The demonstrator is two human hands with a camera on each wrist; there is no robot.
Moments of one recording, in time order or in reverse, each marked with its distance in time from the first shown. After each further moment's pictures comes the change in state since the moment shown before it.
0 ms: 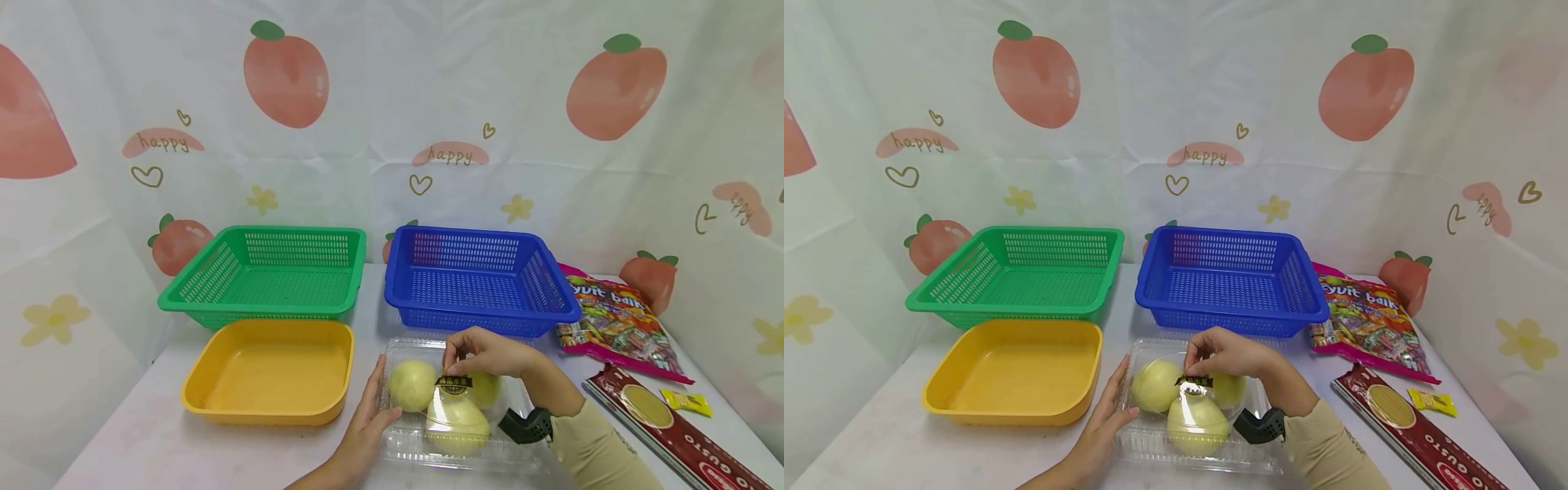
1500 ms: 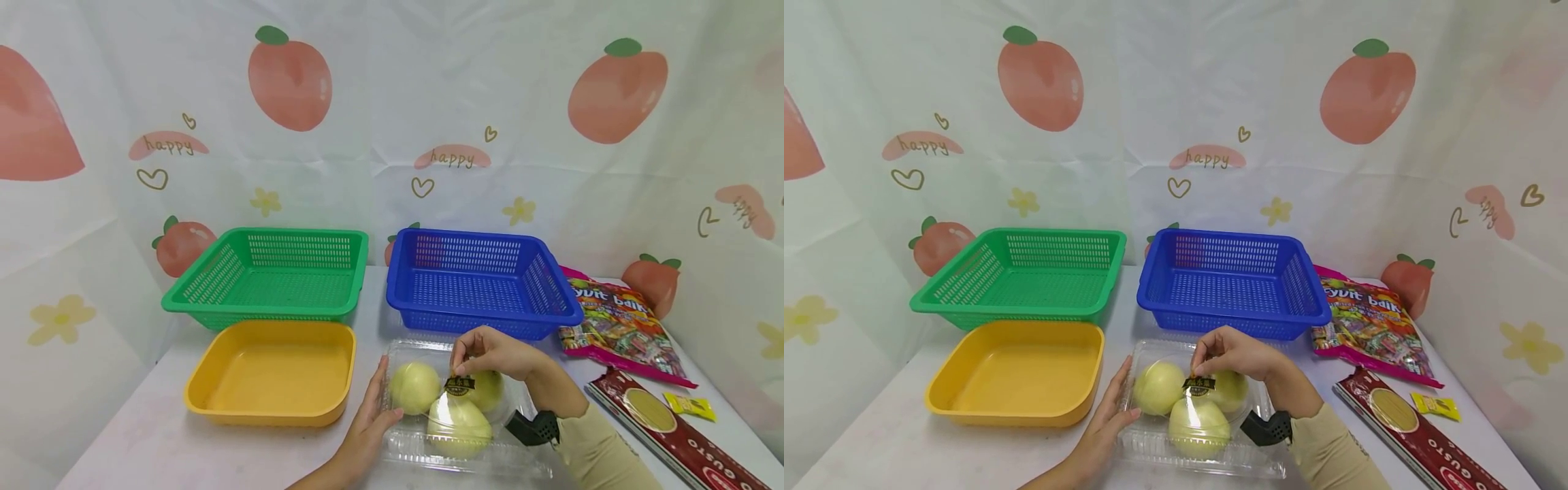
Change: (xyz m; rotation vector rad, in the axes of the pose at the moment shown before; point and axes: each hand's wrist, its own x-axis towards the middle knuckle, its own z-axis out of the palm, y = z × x) left_hand 0.001 0.001 0.000 0.012 -0.001 0.002; right_hand -0.007 0.007 -0.004 0.281 -0.001 -0.106
